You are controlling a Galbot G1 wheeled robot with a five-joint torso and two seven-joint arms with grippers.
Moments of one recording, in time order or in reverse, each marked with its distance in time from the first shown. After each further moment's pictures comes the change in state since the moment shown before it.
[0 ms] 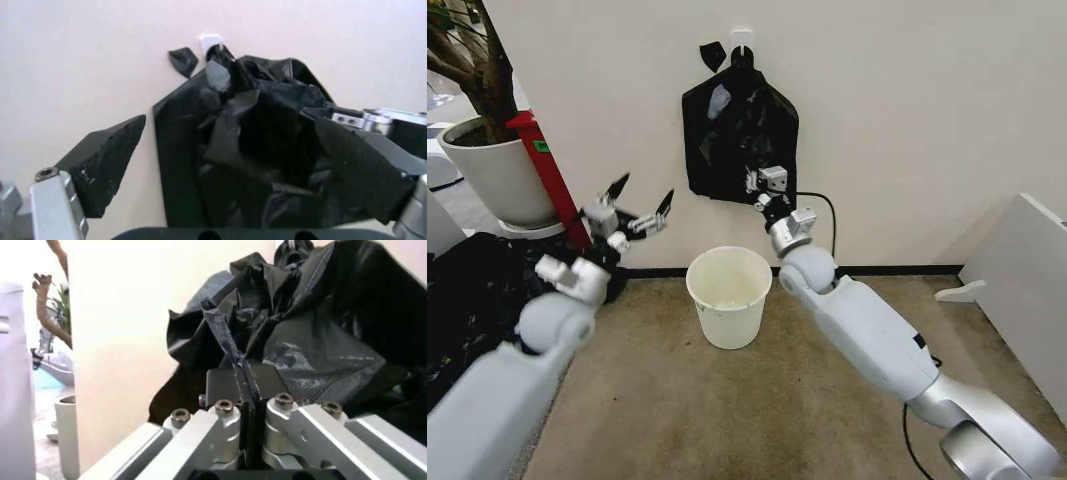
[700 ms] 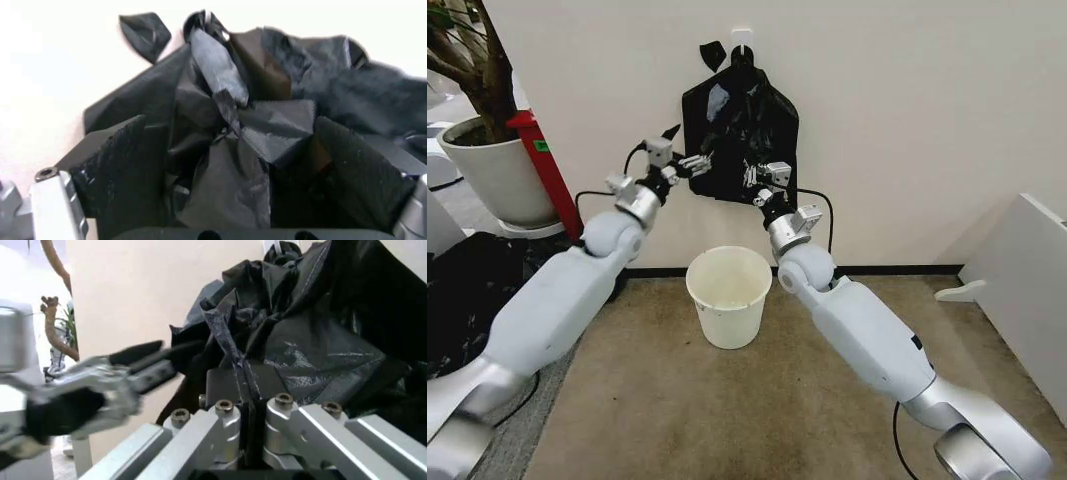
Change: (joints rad) left arm -0.469 -0.216 0.294 0.382 -0.036 0.095 0.008; right arm -0.021 0.002 0.037 0.006 0.069 0.028 -0.053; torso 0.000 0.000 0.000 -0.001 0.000
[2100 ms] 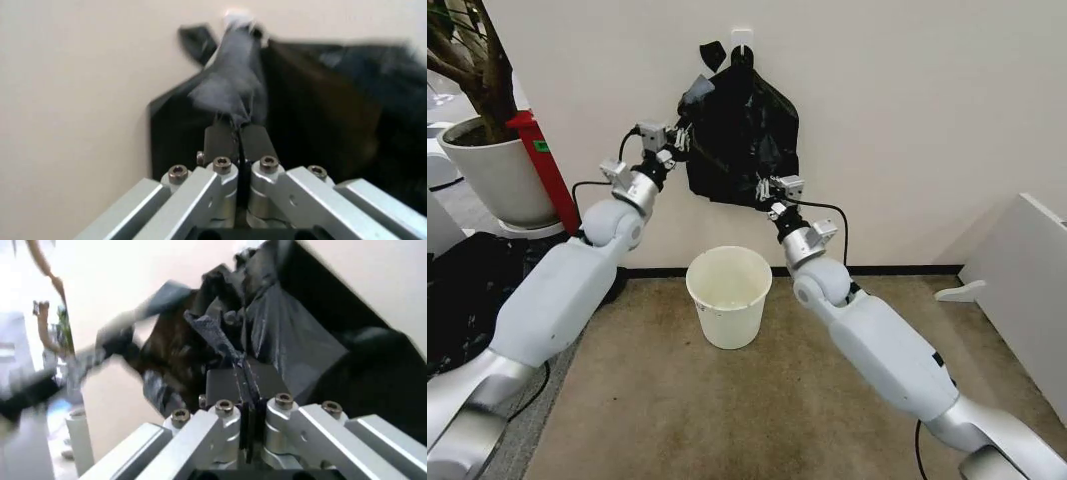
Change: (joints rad) left arm 0.202 0.050 -0.166 -0.180 0.040 0.051 -0.114; right arm -0.140 -0.131 0.019 0.216 0.081 -0.009 0.093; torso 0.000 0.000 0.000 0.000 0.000
